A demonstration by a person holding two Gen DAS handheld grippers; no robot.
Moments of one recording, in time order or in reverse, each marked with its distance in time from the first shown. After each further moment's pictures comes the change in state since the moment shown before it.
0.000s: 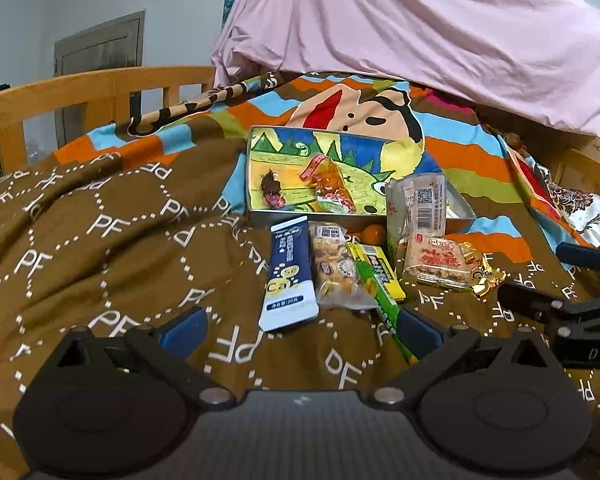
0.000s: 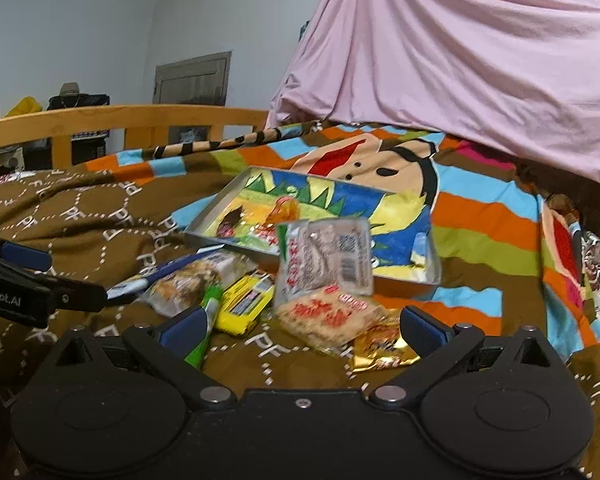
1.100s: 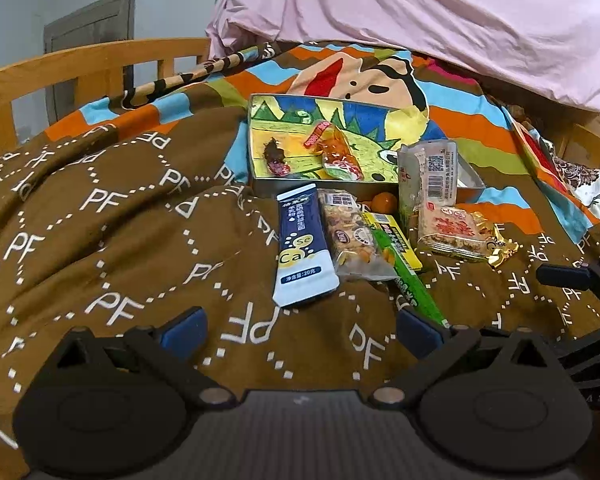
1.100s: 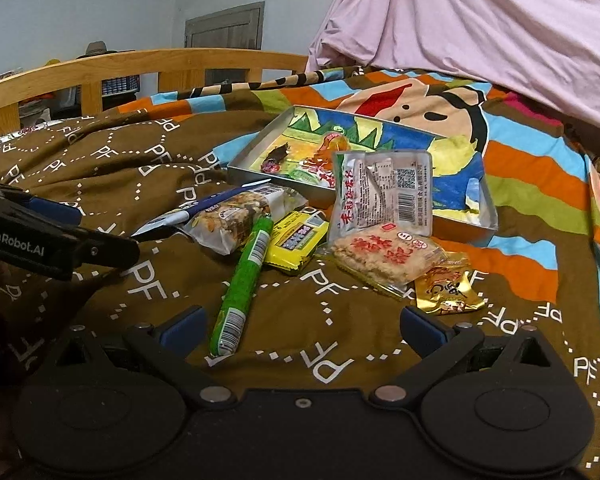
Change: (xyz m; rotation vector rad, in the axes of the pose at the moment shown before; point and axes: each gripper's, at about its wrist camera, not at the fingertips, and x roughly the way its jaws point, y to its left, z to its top) left arm 0.020 0.015 0.000 0.026 0.092 -0.019; right arm 0.024 0.019 -0.018 -0.008 0.154 0.108
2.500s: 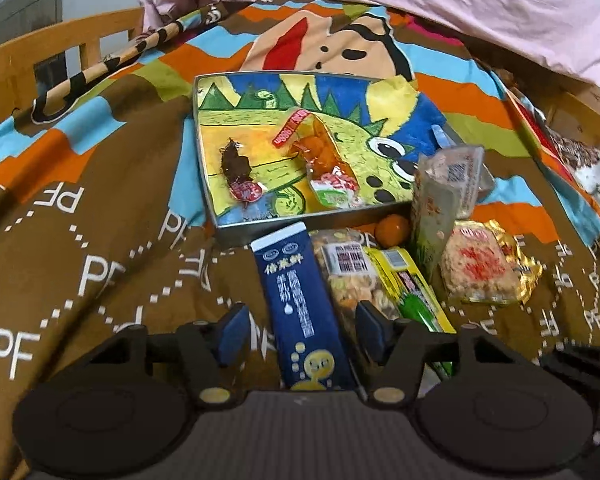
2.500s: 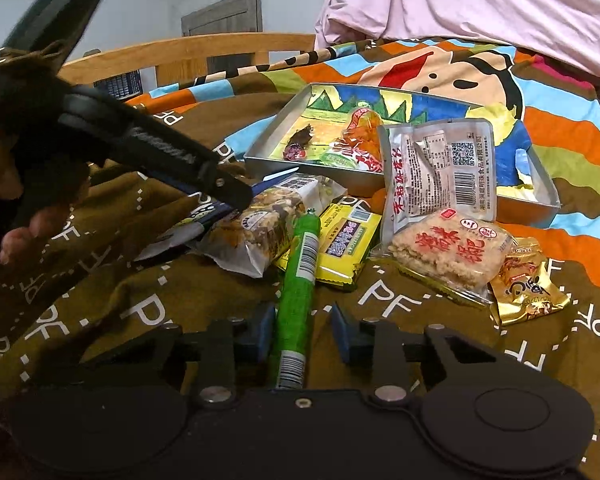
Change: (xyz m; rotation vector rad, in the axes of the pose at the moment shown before) left arm 0.100 0.018 0.085 0.091 0.159 -0.128; right arm 0.058 0.019 0.014 0.084 0.040 0.069
